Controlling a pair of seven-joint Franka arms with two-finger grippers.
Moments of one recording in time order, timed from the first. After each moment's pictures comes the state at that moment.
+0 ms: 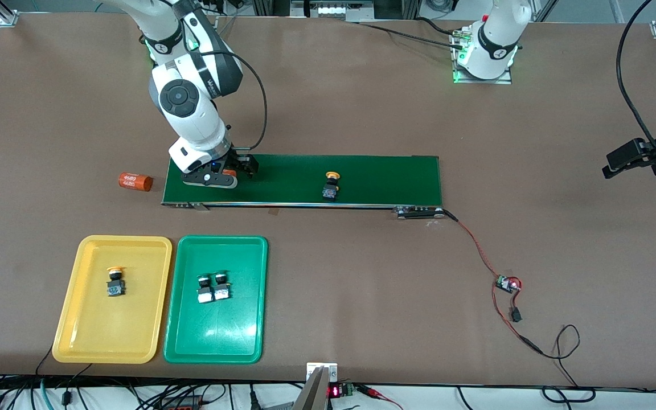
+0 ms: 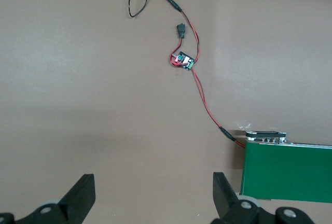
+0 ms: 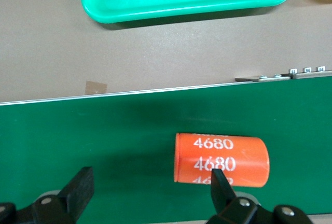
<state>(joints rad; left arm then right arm) 0.05 0.09 0.02 -1.53 -0.03 1.67 -0.03 0.53 0.21 -0.03 -2.16 0.02 2.38 0.59</state>
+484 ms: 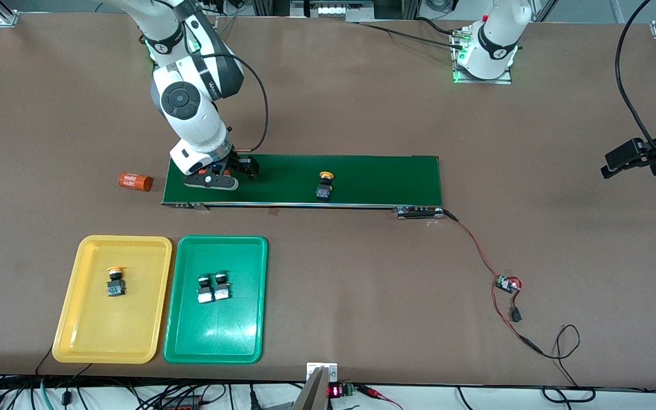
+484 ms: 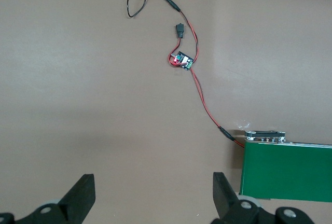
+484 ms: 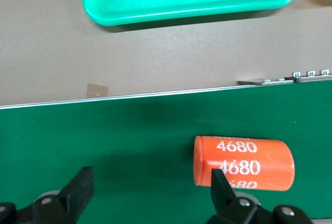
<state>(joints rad) 0.05 0.09 0.02 -1.53 -0.03 1.67 -0.03 0.53 0.22 -0.03 -2.15 0.02 2.39 0.59</state>
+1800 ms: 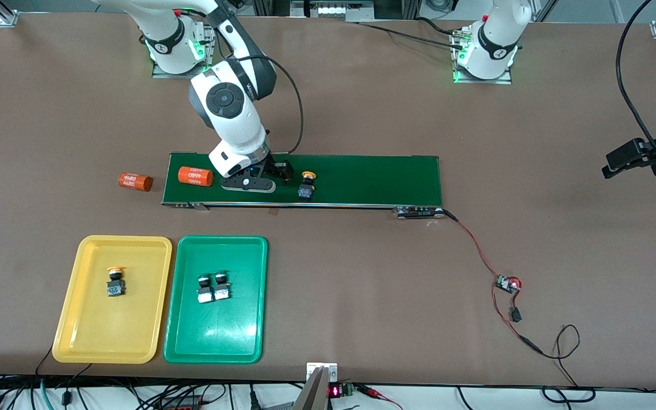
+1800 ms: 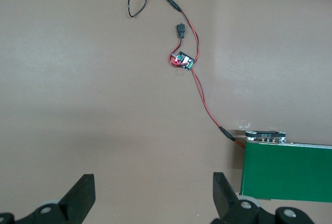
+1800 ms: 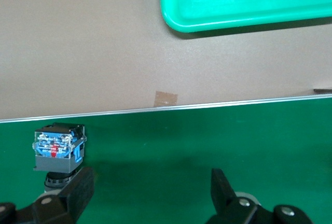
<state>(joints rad) 0.05 0.09 0.02 -1.53 -0.03 1.67 -0.03 0.65 0.35 -0.02 -2.00 0.02 2.43 0.71</state>
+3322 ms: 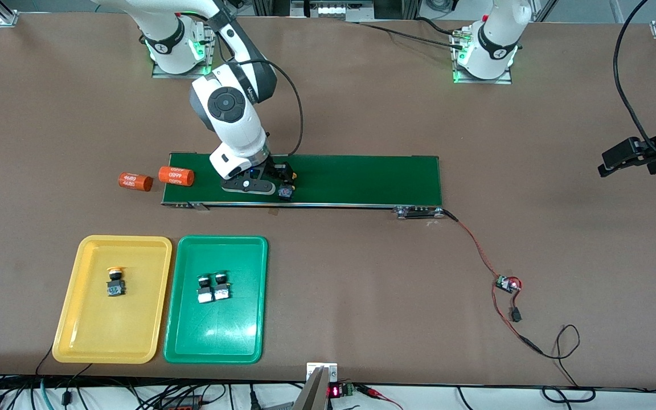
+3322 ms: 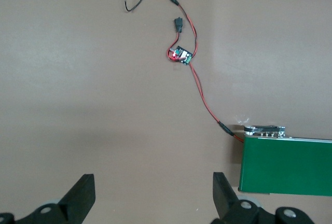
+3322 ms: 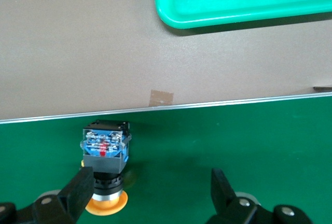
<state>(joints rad) 0.05 0.10 0.01 -1.53 -0.03 1.64 -0.03 0.64 0.36 -0.03 -2.00 0.02 2.43 0.71</state>
